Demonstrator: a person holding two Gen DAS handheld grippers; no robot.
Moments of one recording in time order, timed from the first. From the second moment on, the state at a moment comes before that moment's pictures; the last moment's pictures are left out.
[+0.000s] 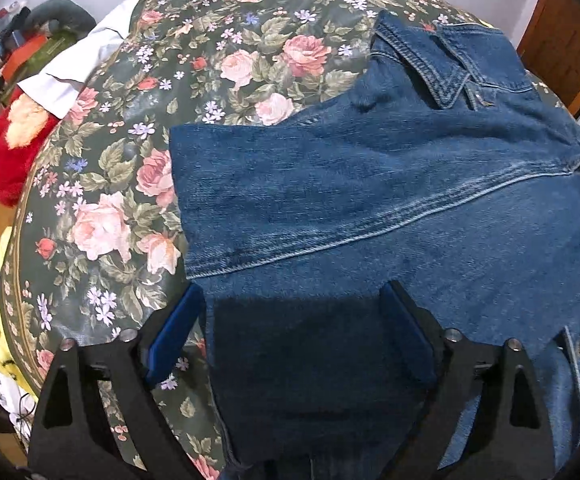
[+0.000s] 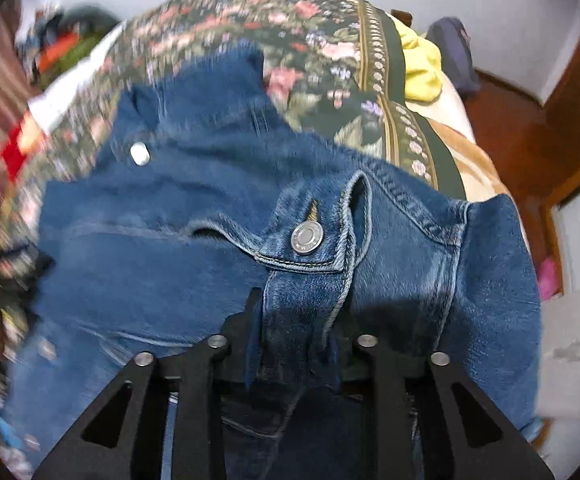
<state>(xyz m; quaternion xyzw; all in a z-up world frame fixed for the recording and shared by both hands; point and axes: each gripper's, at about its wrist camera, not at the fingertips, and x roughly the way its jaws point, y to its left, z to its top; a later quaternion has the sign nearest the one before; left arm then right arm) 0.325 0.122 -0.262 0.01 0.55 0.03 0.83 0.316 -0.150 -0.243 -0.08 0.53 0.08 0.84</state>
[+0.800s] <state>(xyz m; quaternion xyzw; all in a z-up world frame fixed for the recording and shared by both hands) 0.339 0.058 -0.140 0.02 0.44 -0.02 0.90 0.249 -0.295 -0.124 0.10 0.44 0.02 0.89</state>
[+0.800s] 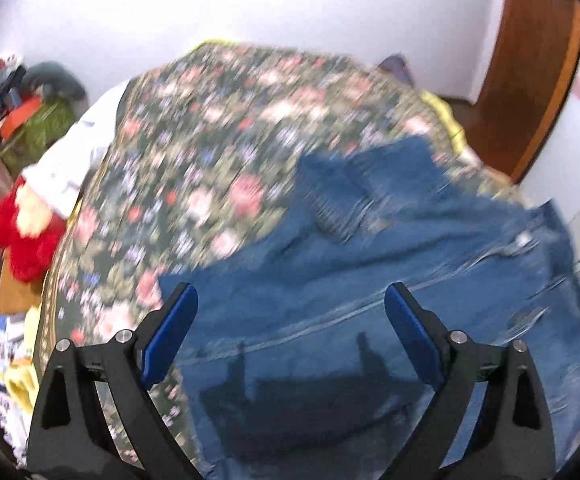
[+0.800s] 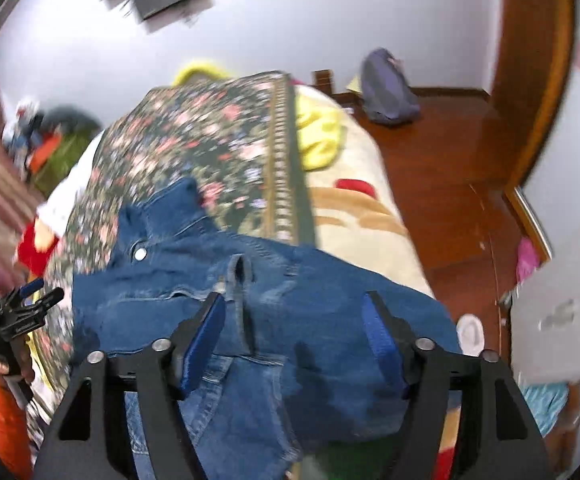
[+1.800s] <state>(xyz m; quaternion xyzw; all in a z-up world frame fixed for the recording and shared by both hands) 0.377 -0.087 -0.228 0.06 0.54 -0.11 0.83 0.227 -0.427 -0.299 0.37 0.50 -0.04 0.79</state>
